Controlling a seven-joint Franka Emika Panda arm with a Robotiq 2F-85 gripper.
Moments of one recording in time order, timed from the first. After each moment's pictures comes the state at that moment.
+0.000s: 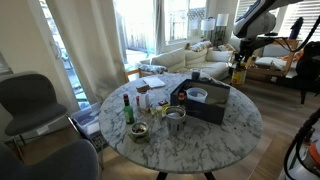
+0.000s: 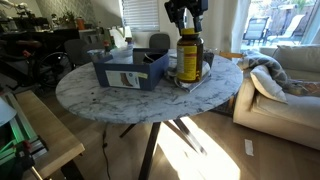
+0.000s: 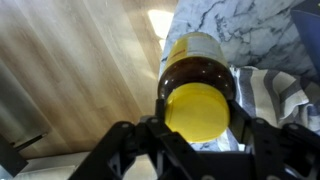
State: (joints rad) arm -0.40 0.22 -0.36 -1.97 -0.06 2.41 -0.44
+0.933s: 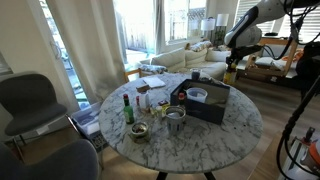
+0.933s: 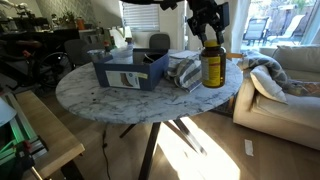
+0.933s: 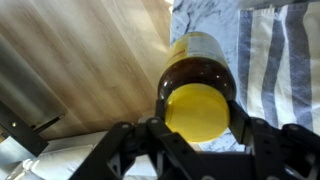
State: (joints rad) arm -0.46 0.45 -0.29 -1.78 0.01 2.58 -0.38
